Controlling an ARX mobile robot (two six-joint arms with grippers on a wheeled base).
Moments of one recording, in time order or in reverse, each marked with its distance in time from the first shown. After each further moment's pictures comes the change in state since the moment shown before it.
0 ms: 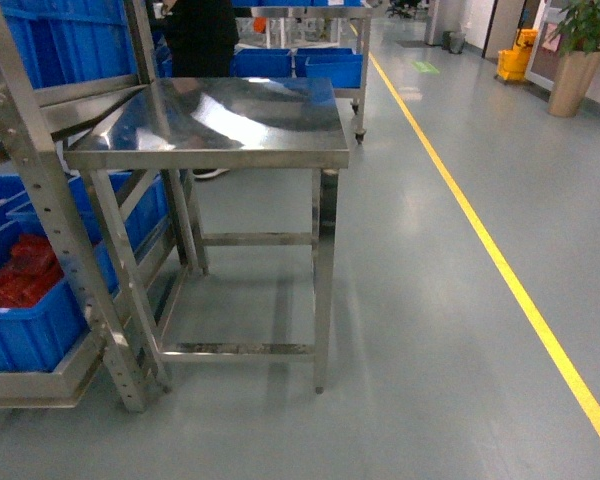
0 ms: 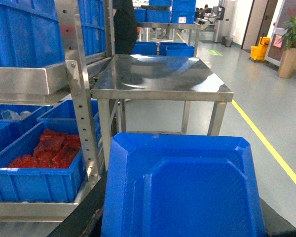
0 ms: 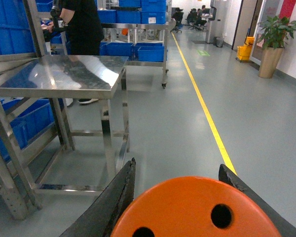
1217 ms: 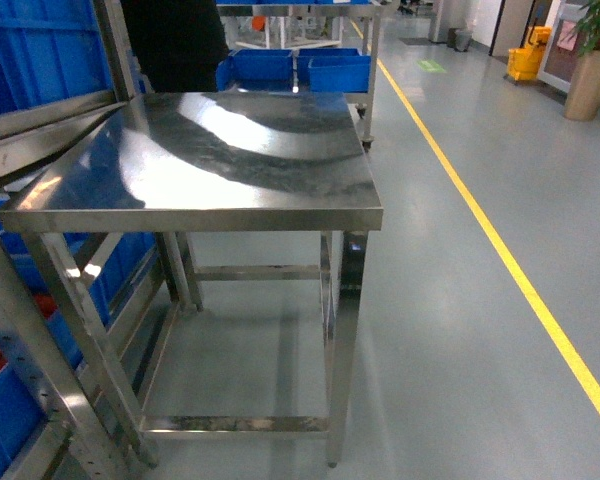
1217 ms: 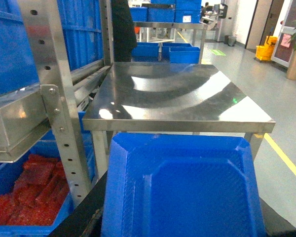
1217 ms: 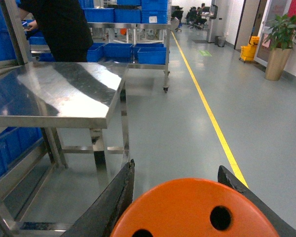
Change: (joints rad) left arm 0.000 0.000 0.000 -0.002 0.002 0.000; right arm 0.000 0.000 0.000 -0.005 0.001 0.000
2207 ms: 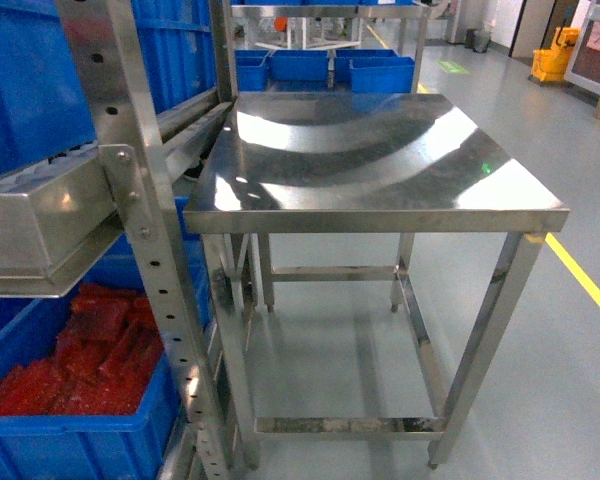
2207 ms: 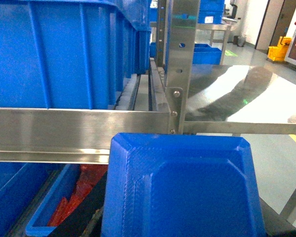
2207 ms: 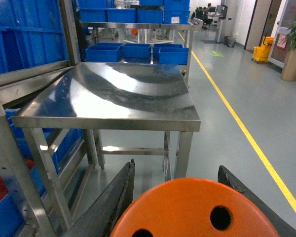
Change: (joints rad) left arm 0.000 0.000 0.000 0.001 -0.001 0.000; right arm 0.000 0.000 0.000 0.001 -0.001 0.000
